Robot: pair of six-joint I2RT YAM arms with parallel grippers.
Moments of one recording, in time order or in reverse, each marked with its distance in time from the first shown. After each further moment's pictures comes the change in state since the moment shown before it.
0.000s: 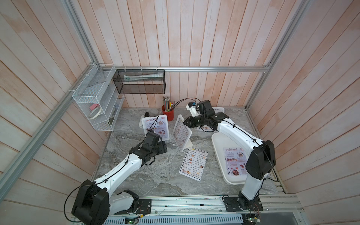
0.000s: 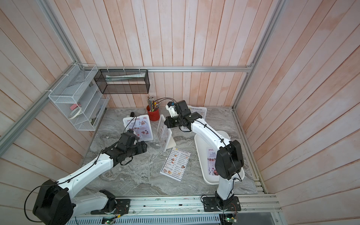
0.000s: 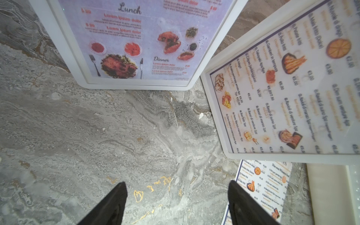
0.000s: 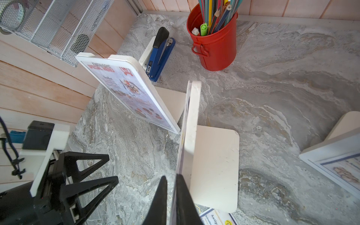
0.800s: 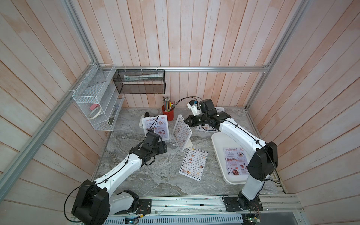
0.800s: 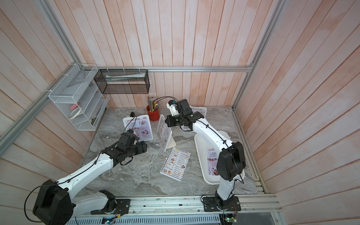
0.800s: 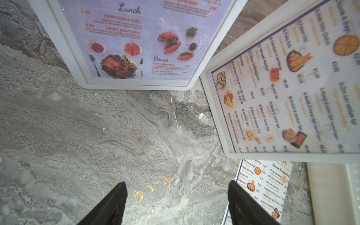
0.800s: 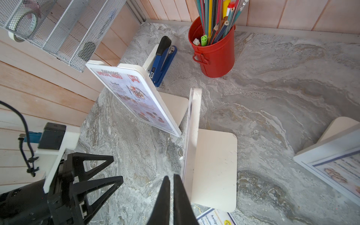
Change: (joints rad) left arm 0.000 0.000 0.000 0.000 0.000 0.002; right arm -0.008 -0.029 0.002 0.001 0.000 0.000
